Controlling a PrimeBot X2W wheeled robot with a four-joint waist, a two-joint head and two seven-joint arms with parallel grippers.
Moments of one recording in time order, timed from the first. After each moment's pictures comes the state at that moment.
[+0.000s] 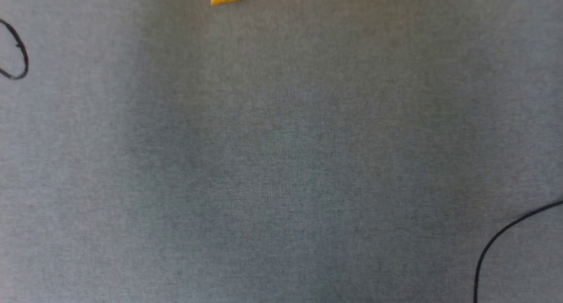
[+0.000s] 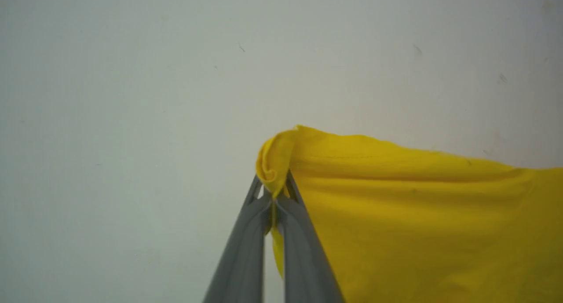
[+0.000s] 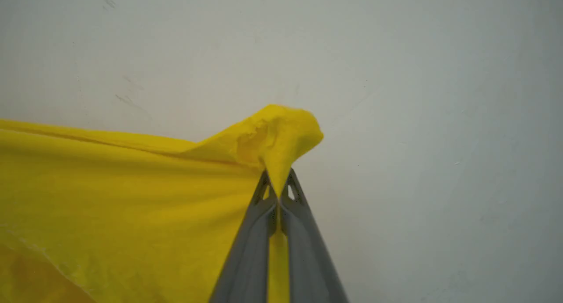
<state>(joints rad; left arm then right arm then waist) -1.50 0.48 -0.34 0.74 -0.52 -0.03 -0.21 -1.45 -0.33 0.02 0.74 0.27 0.13 0.06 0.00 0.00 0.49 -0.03</state>
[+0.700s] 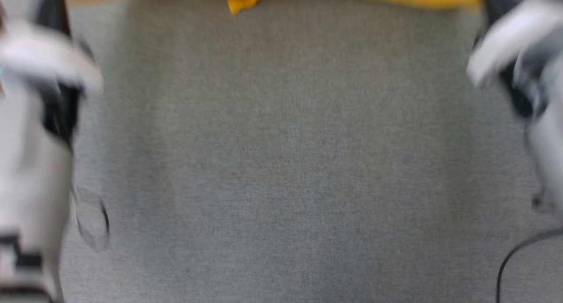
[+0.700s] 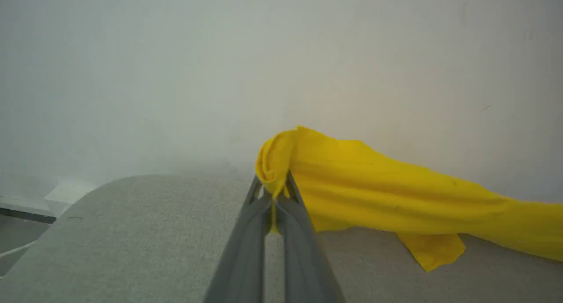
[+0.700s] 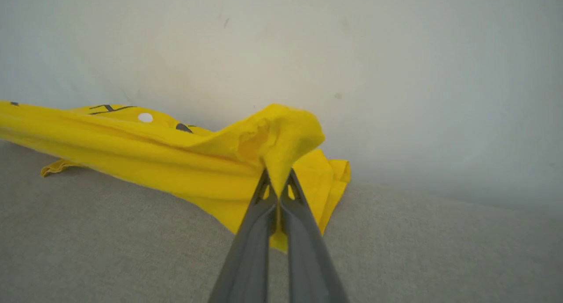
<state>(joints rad) -0.99 0.41 -0.23 0.81 -0.64 -0.09 -0.26 -1.04 -0.33 0.35 0.81 0.48 0.13 -0.14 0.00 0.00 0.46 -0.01</state>
